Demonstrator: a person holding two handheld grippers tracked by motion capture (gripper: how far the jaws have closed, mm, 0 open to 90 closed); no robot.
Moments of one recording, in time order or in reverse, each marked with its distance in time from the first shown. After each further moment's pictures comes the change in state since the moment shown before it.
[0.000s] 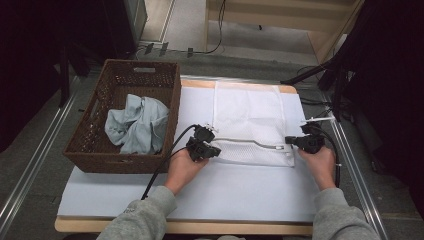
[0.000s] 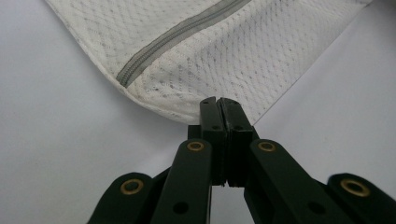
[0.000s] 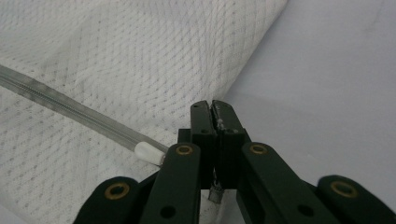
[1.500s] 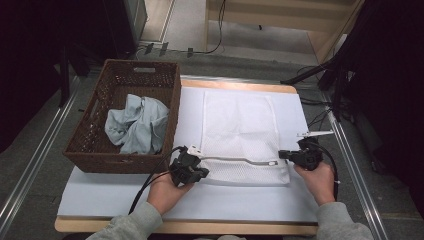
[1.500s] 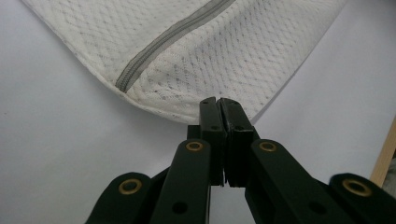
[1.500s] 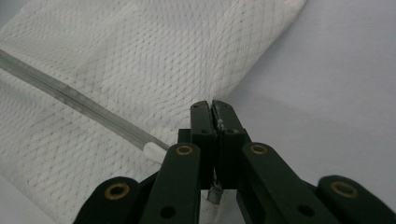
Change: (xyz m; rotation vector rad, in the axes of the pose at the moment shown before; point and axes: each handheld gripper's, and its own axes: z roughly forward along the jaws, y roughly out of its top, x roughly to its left) left arm -0.026 -0.068 -0.041 -0.007 0.010 0.089; right arm 0.045 -0.037 -0.026 0.004 0.109 -0.045
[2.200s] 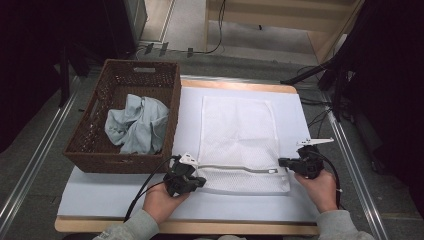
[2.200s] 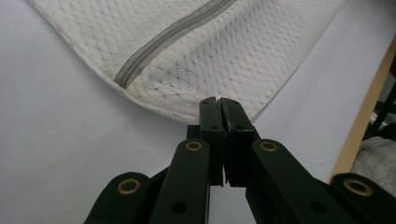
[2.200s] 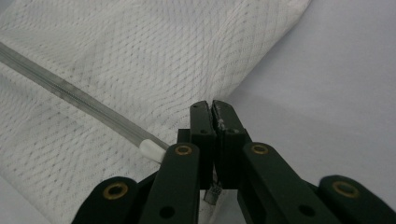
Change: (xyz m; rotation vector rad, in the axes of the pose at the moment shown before) left arm -0.006 -0.023 -0.005 -0.014 -0.063 -0.050; right arm 0.011 -0.018 -0.006 0.019 0.005 -0.038
